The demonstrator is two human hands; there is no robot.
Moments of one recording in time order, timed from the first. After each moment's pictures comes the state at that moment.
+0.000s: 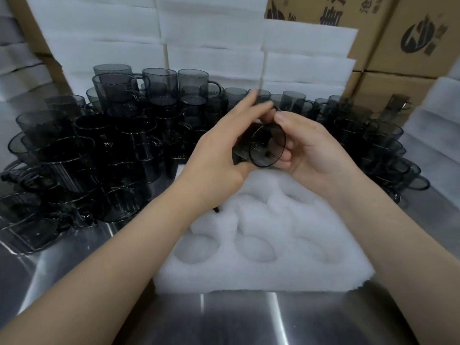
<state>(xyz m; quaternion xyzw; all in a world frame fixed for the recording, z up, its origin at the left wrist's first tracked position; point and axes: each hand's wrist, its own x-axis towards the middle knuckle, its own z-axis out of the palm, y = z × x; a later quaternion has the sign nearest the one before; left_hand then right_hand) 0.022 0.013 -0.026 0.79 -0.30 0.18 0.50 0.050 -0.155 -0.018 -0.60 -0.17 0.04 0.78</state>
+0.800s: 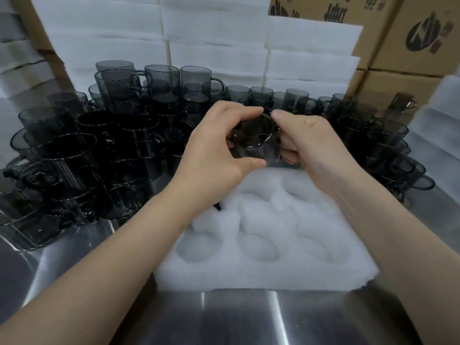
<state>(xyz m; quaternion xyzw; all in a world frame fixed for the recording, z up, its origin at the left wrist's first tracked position) 0.022 0.014 -0.027 0.80 -0.24 0.23 0.51 0.048 -0.149 -0.012 -0.75 -0.13 -0.06 0.65</state>
